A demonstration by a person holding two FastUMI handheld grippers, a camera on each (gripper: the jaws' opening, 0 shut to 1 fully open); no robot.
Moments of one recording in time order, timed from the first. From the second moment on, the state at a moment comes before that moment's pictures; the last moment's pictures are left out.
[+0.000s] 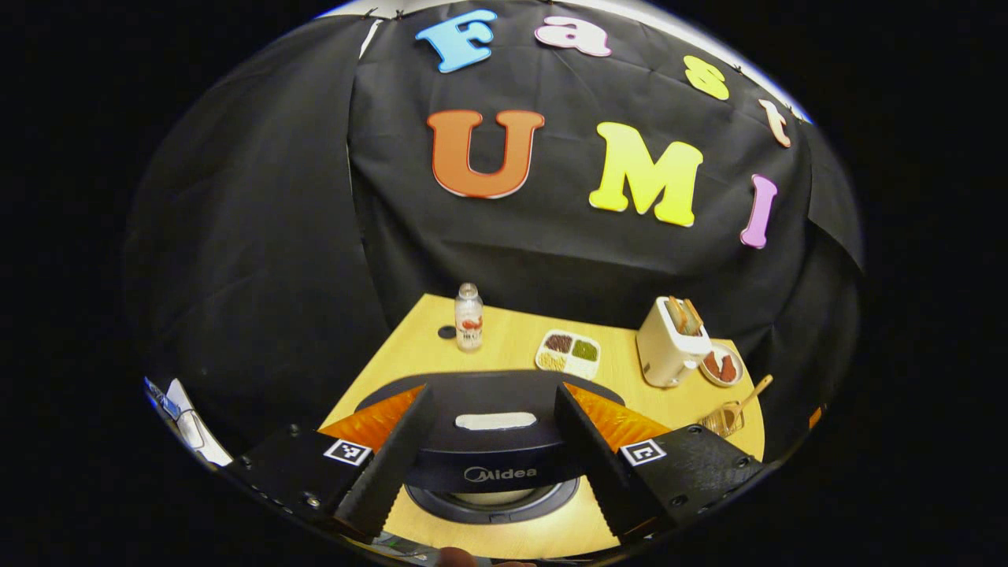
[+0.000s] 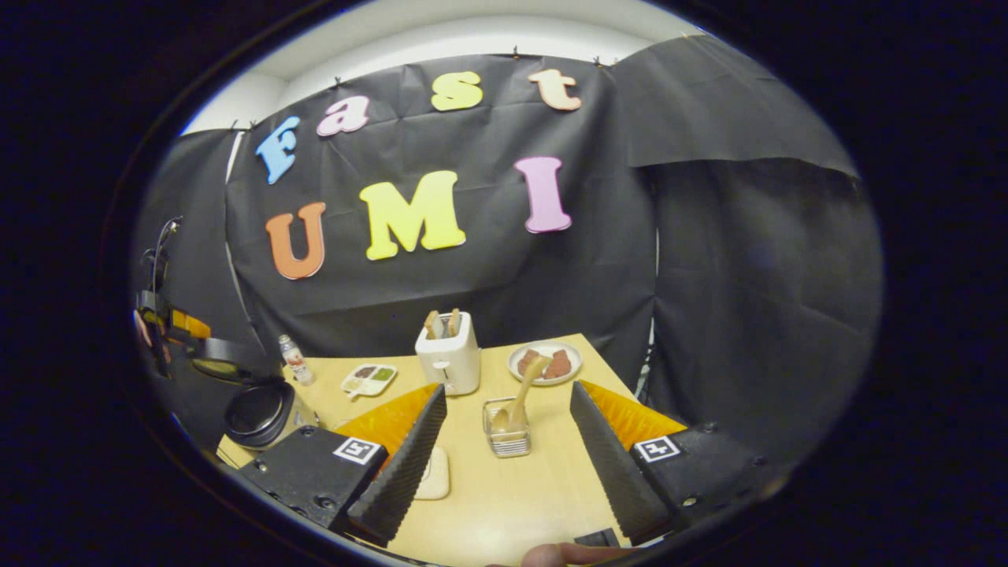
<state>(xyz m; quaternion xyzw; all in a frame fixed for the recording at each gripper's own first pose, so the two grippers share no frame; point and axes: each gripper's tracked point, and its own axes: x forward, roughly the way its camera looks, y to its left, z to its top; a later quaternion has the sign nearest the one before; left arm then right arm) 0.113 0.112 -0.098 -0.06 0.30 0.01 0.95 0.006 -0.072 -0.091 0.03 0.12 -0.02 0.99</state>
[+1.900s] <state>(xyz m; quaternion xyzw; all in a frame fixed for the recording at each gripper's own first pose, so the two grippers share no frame) 0.056 0.064 -0.144 -0.09 0.30 0.08 0.95 0.091 0.010 -0.101 0.03 0.14 0.15 0.98</state>
